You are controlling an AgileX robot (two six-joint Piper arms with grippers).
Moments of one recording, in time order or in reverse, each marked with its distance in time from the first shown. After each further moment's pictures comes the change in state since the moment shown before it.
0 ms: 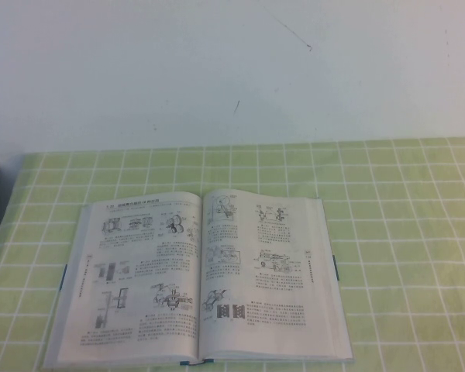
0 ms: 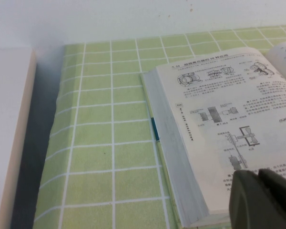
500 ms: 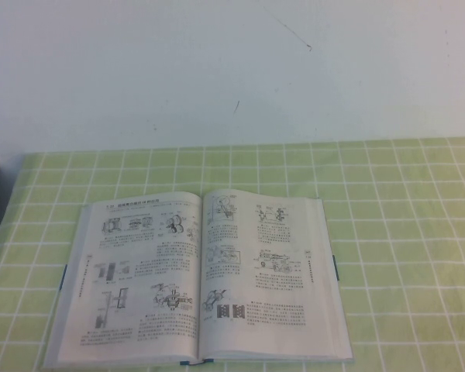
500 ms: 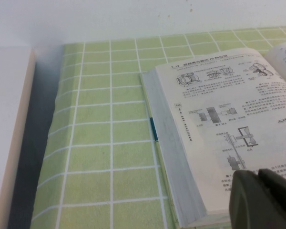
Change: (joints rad) right arm 0.000 0.000 0.000 0.000 0.000 0.000; left arm 0.000 0.000 0.000 -0.012 0.000 0.000
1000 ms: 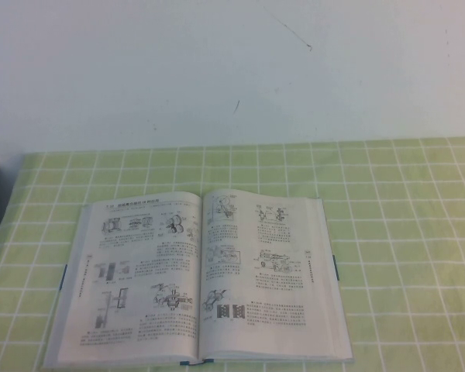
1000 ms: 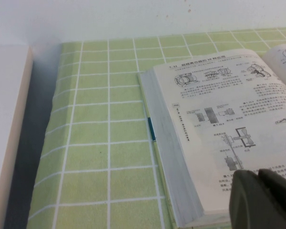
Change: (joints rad) right arm 0.000 0.000 0.000 0.000 0.000 0.000; left arm 0.000 0.000 0.000 -0.013 0.000 0.000
